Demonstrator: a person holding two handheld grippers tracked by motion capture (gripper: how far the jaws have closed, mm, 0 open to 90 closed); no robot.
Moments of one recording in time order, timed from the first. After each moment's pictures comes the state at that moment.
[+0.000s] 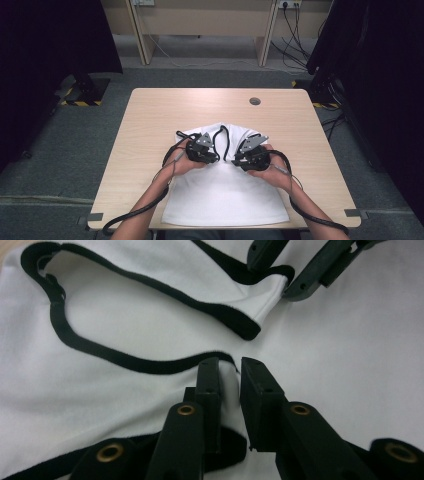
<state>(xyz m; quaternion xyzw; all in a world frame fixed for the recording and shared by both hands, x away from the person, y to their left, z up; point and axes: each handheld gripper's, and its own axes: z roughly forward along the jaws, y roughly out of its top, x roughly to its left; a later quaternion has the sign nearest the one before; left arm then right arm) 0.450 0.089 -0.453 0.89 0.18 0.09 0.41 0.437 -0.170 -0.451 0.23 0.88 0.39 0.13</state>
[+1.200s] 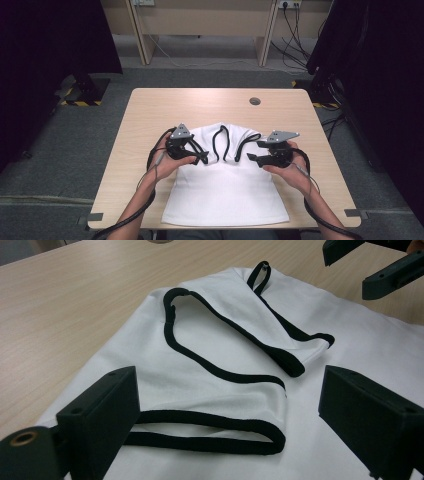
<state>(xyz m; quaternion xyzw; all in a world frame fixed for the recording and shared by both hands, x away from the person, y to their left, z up) 0.445 0.137 -0.444 0.82 0.30 0.14 0.48 0.435 -0.212 -0.438 0.29 0.85 0.42 0.15</state>
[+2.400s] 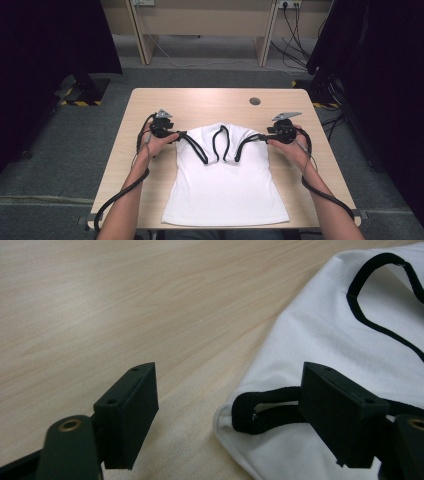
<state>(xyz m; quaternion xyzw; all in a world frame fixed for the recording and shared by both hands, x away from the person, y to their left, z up) 0.529 0.203 -0.477 0.79 0.42 0.15 0.42 0.523 -0.244 -0.456 0.39 0.83 0.36 0.15</state>
